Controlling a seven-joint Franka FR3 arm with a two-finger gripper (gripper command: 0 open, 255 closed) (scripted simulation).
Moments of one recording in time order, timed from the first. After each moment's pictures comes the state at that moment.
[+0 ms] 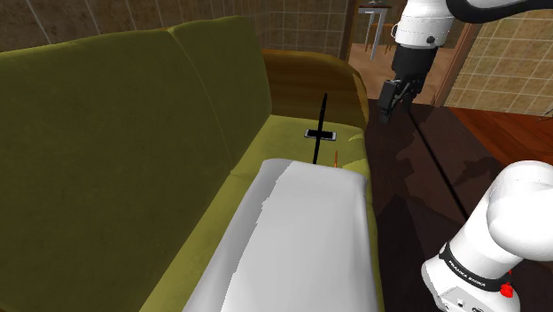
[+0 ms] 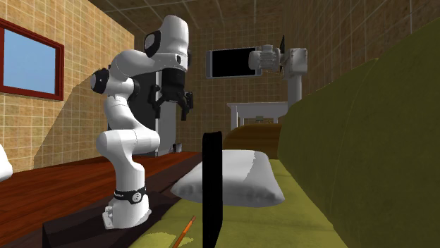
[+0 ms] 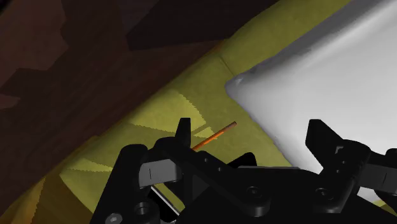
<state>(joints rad) 0.00 -0.83 0.04 -2.40 -0.02 1.56 0.15</state>
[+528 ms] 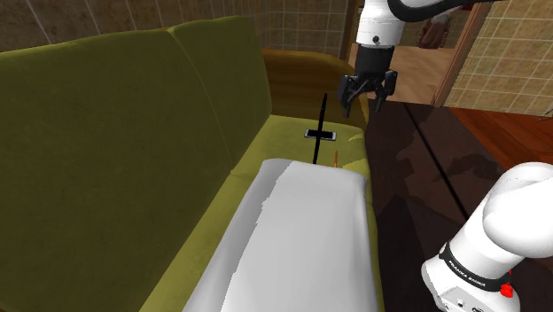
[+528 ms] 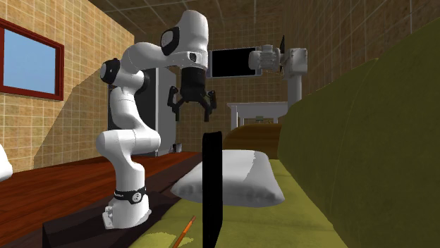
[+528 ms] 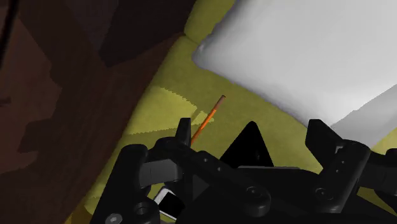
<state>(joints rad) -0.09 -0.59 0.14 -2.26 0.07 1.65 0.49</state>
